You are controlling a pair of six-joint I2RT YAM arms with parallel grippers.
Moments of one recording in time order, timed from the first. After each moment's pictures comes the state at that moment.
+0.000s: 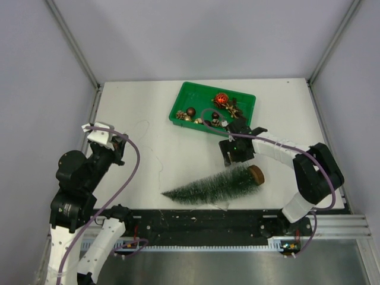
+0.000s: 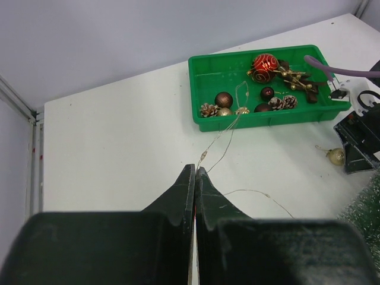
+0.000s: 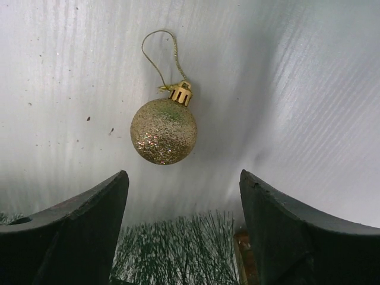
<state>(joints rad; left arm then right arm) -0.22 0.51 1.05 -0.62 0.14 0.06 0.56 1.62 1.00 -0.59 0.01 0.25</state>
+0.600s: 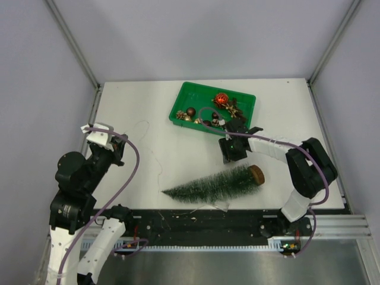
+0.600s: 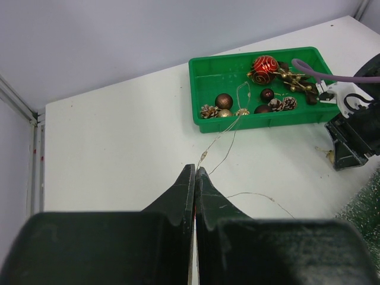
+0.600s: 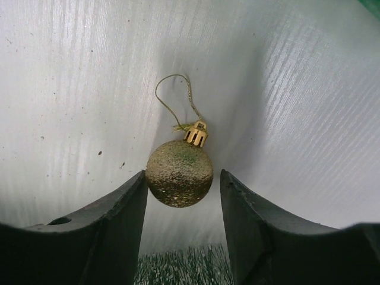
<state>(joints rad) -0.22 0.50 1.05 -0.62 0.14 0.06 0.56 1.69 1.02 -0.49 -0.02 0.26</state>
